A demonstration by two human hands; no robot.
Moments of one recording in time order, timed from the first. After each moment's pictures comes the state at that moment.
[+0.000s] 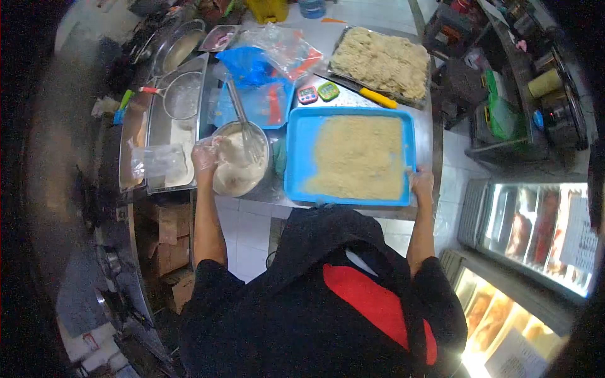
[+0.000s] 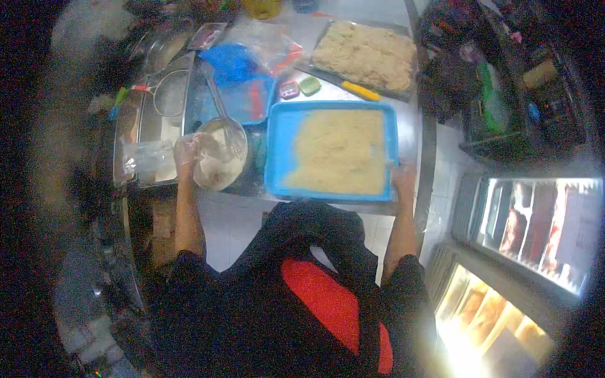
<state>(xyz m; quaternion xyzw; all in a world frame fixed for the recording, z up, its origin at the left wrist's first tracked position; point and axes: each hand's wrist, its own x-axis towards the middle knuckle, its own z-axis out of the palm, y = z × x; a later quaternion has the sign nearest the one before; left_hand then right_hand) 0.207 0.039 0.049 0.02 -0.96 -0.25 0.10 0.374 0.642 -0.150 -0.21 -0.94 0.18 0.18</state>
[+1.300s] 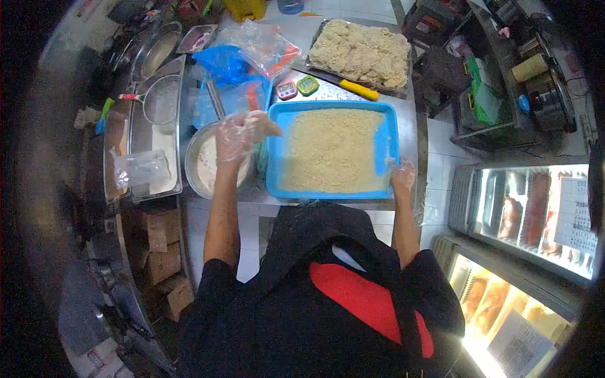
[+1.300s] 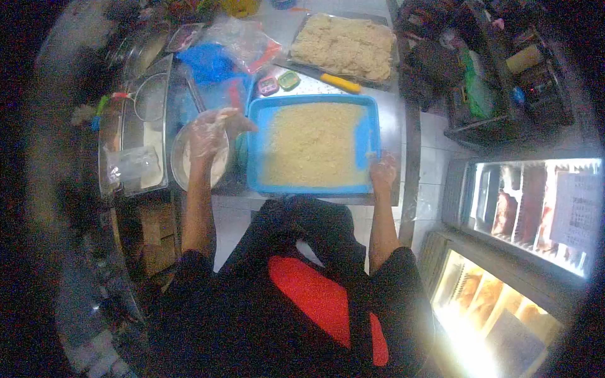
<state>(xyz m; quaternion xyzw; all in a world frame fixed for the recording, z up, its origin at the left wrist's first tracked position) 0.211 0.195 0.092 -0.14 -0.86 -0.48 0.07 0.373 0.587 -0.115 -0.30 -0.93 0.23 0.05</state>
